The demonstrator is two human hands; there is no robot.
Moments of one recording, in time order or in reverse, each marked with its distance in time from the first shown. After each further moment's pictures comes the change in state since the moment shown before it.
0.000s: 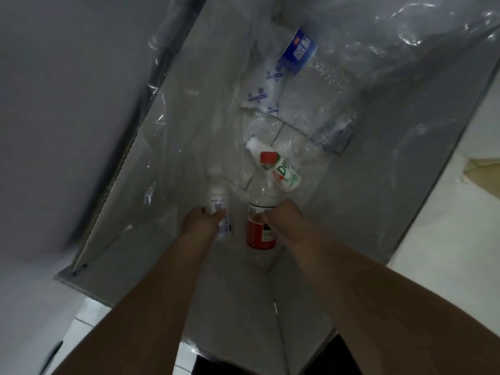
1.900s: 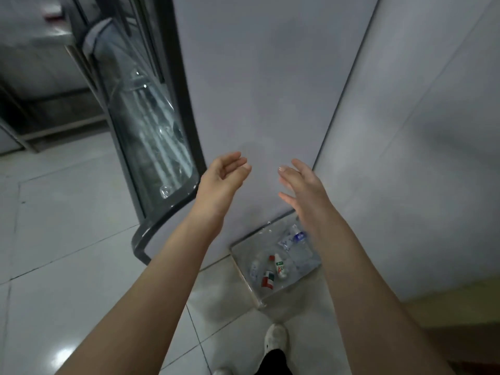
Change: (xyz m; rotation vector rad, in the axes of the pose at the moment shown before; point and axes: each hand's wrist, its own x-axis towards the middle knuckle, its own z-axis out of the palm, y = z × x) left_hand -0.847 0.085 -0.270 -0.873 0.292 0.987; right_hand -0.831 -0.047 -0.204 0.218 -0.391 -1.092
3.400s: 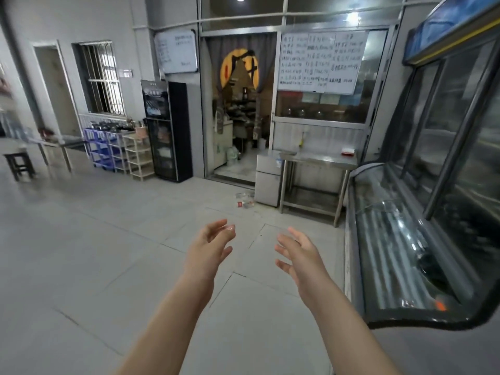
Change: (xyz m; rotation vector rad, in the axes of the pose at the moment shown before) left_hand -0.432 0.122 -0.390 -0.164 0.971 0.316; right_hand -0.374 0.043 0.402 -0.107 -0.903 -0.053
